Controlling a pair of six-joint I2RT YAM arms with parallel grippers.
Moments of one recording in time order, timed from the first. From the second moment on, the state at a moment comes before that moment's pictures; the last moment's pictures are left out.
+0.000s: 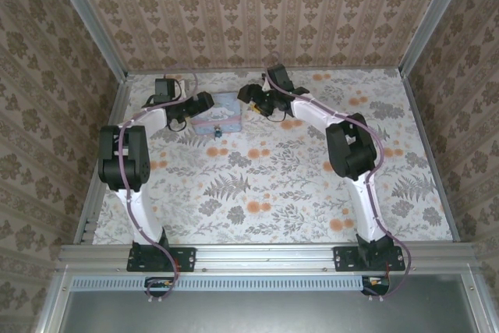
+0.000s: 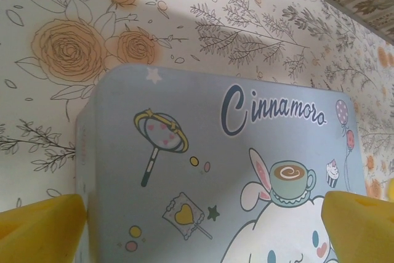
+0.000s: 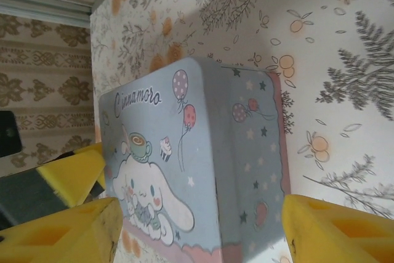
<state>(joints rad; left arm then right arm) -0.10 1.96 1.32 -0.14 0.47 -0.43 0.43 2.31 1.89 -0.26 -0.42 0.90</state>
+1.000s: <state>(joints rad) -0.48 1.71 0.97 0.02 0.28 -0.53 0.45 1.78 0.96 0.11 -0.28 1.02</state>
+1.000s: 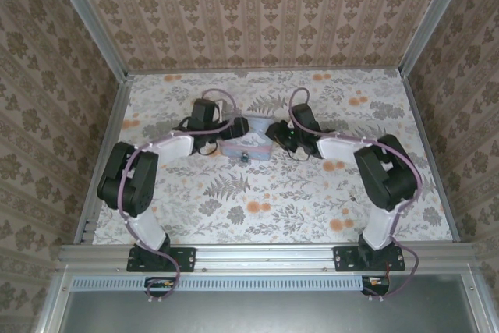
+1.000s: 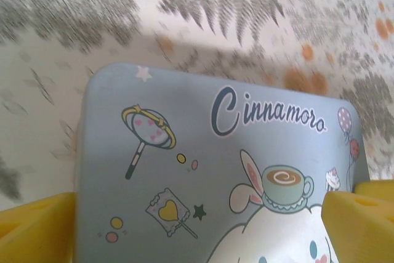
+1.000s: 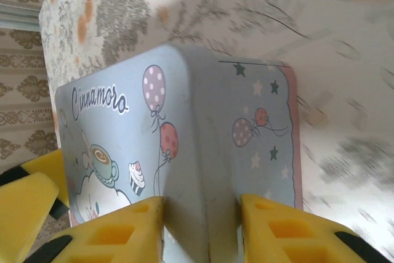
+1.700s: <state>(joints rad) -0.47 1.41 0.74 0.02 0.18 -0.67 0.38 1.32 0.65 -0.05 -0.14 0.97</state>
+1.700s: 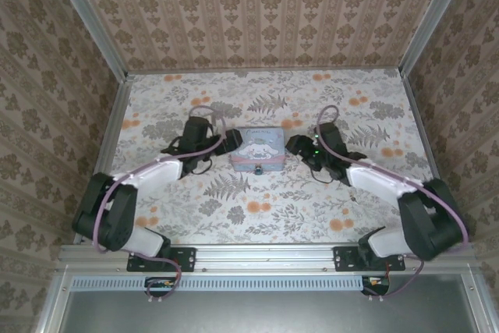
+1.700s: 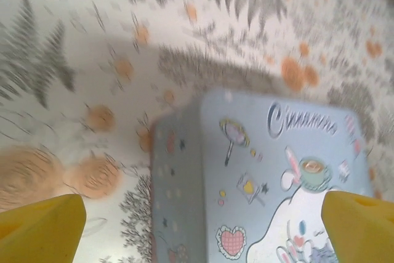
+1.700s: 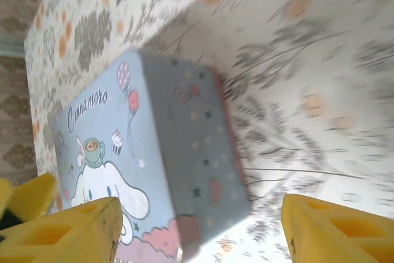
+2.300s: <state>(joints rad) -0.68 1.39 0.93 -0.20 0.26 -0.62 0.06 1.08 0.50 -0.53 -0.01 0.77</state>
